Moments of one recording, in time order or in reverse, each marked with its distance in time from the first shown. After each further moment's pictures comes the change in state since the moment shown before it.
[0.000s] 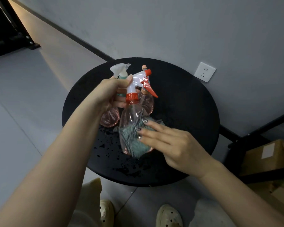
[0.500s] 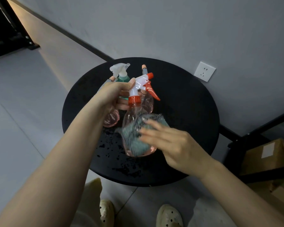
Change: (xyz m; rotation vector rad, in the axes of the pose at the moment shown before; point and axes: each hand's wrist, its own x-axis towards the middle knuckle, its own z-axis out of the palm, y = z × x) left_hand -0.001 -0.003 0.009 -0.001 0.007 -0.028; right_hand -0.001 0.000 0.005 0.077 0.001 0.063
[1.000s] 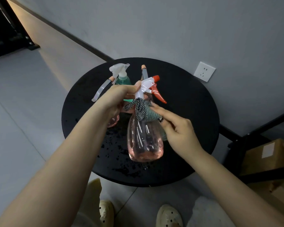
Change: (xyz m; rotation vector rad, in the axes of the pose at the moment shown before) left_hand 0.003 -0.005 0.010 -0.077 -0.055 -0.032; right_hand 0.017 0.008 0.002 0.573 0.248 0.593
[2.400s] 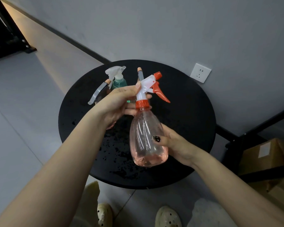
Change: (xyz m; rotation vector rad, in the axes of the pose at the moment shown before) left_hand -0.008 -0.001 0.009 -0.078 -0.232 0.124; right_hand -0.004 0.017 -0.009 0.554 -0.443 0.548
